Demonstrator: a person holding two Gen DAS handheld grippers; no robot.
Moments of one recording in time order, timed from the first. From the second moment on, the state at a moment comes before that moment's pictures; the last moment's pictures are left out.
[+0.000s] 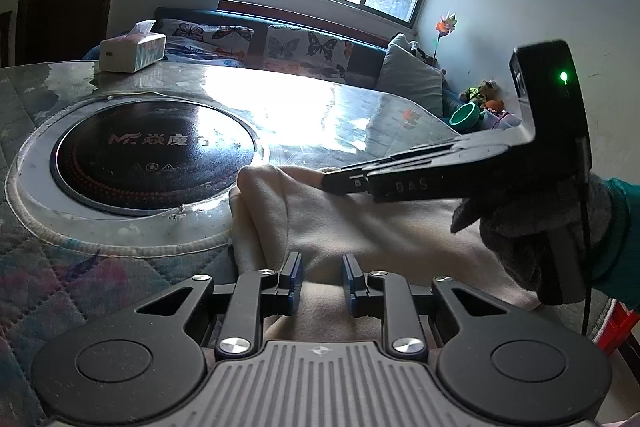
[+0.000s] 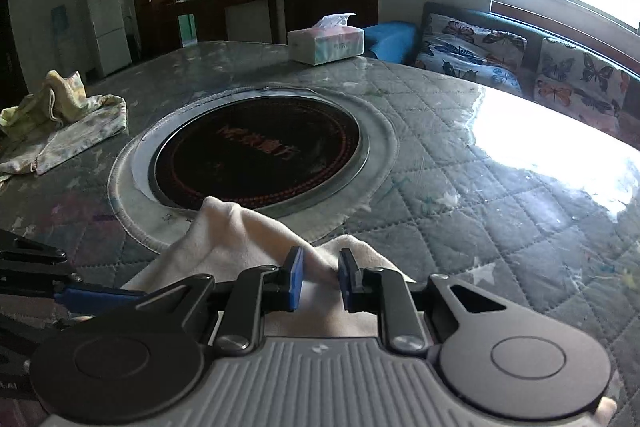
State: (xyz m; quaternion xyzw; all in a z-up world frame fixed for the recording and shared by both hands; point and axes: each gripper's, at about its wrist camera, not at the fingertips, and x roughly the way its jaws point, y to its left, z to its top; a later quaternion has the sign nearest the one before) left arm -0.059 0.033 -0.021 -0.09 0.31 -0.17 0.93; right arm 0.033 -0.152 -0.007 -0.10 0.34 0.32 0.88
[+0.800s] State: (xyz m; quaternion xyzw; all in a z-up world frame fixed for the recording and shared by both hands) left arm -0.082 0.040 -0.015 -0.10 0.30 -0.17 0.93; right arm 0.030 -0.095 -0.012 -0.13 0.34 0.38 0.85
